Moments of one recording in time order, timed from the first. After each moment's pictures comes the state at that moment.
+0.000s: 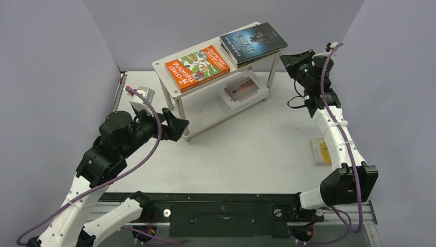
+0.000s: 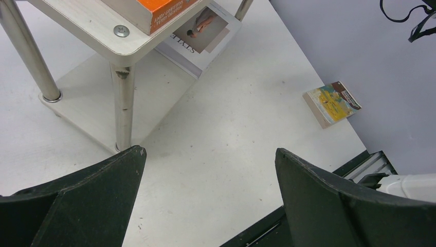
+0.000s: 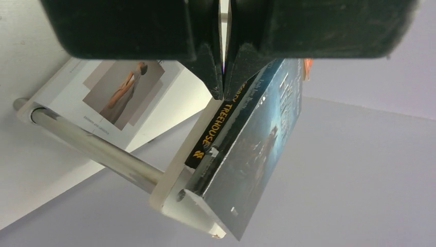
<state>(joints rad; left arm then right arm) -0.59 0.80 1.23 -0.65 0.00 -0.40 0.09 1.42 1.41 -0.07 -0.09 0.99</state>
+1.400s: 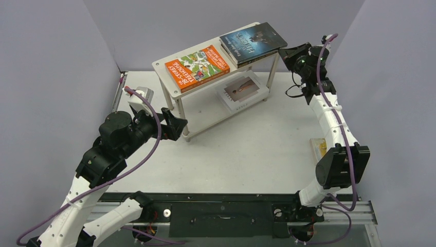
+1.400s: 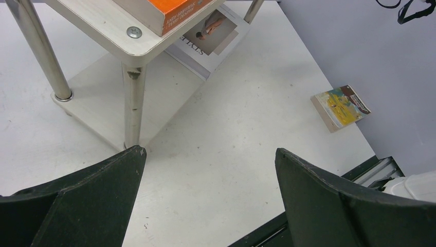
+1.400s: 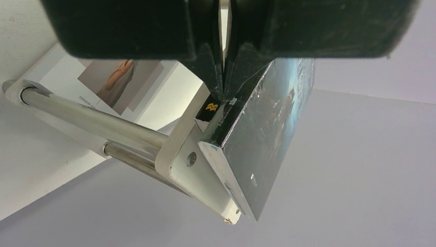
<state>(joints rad) -0.59 0.80 1.23 -0.66 -0.04 -0.40 0.05 1.59 1.56 -0.08 -0.12 1.00</state>
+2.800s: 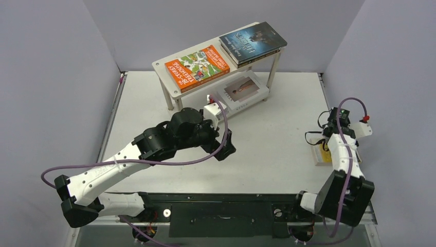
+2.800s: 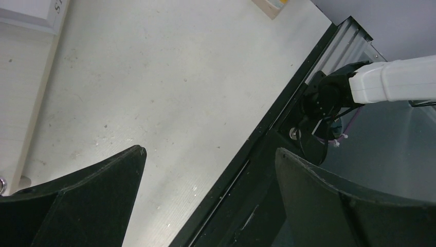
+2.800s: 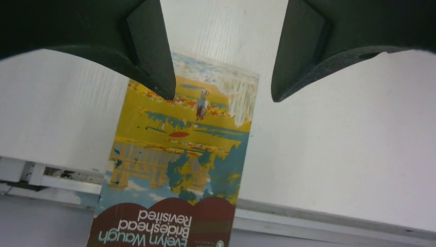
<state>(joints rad) -1.02 1.19 1.30 -0.61 0.05 -0.33 -0.34 1.20 0.87 -0.56 0.52 0.90</state>
